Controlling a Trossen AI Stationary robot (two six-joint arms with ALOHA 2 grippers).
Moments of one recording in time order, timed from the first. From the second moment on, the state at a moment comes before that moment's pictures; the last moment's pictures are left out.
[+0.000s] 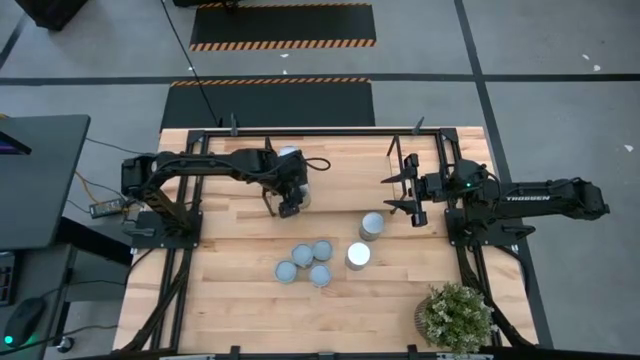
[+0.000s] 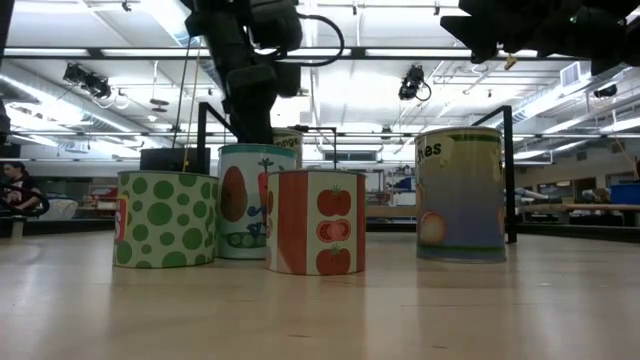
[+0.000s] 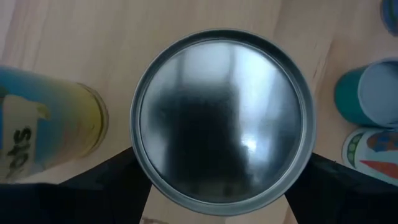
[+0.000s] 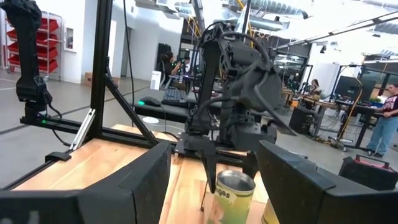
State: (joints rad) left arm 0.23 1.64 1.23 -0.74 -0.03 -0.04; right arm -0.18 0.67 0.31 0.51 -0.26 -0.18
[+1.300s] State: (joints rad) left arm 0.23 1.64 1.23 -0.74 -0.05 -0.04; right arm -0.18 0.67 0.31 0.51 -0.26 -0.18
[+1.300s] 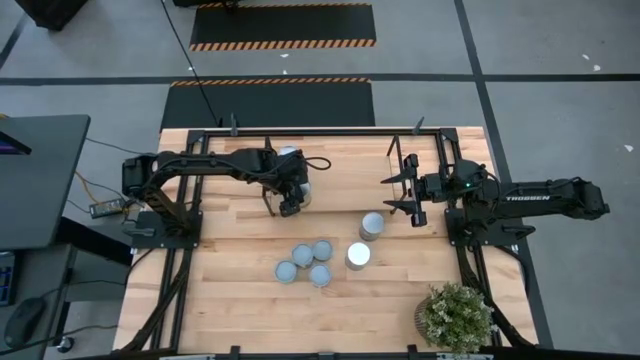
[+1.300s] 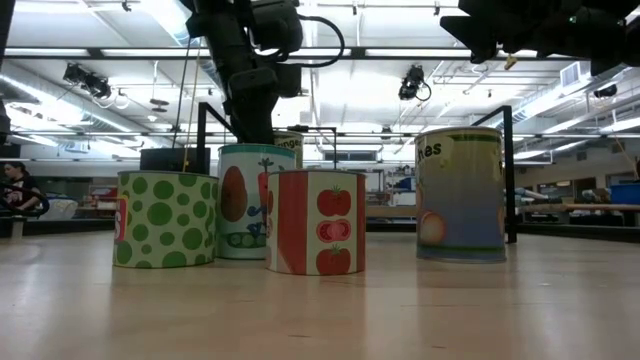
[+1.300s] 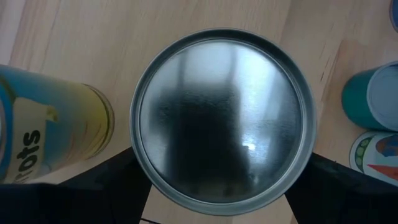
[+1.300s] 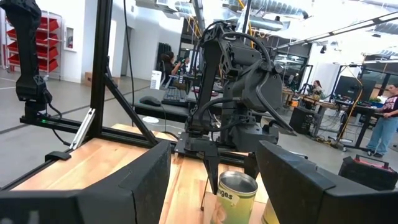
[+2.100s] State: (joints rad) left arm 0.23 1.64 1.23 -0.73 -0.05 -0.04; right arm -0.18 0.67 0.31 0.51 -0.26 -0.18
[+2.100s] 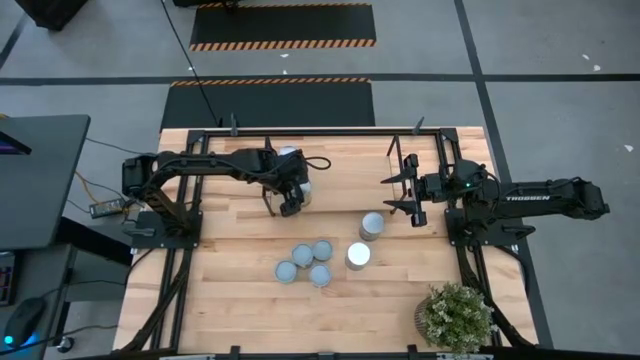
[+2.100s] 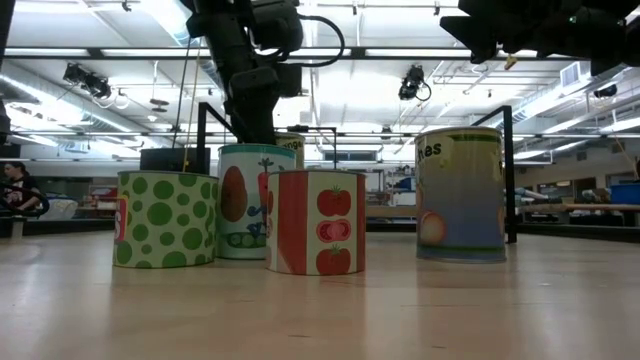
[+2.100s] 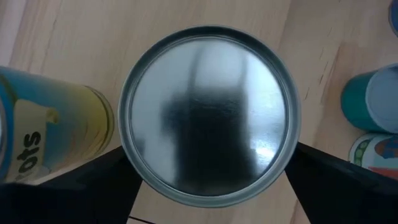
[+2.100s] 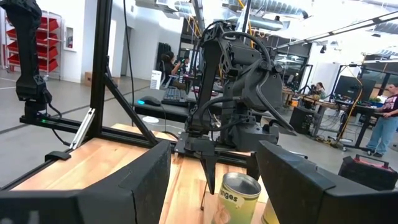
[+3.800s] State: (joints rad) left arm 0.04 1.98 1.78 -1.03 -0.51 -0.12; right arm -0.18 0.67 0.31 0.50 -0.26 -0.17
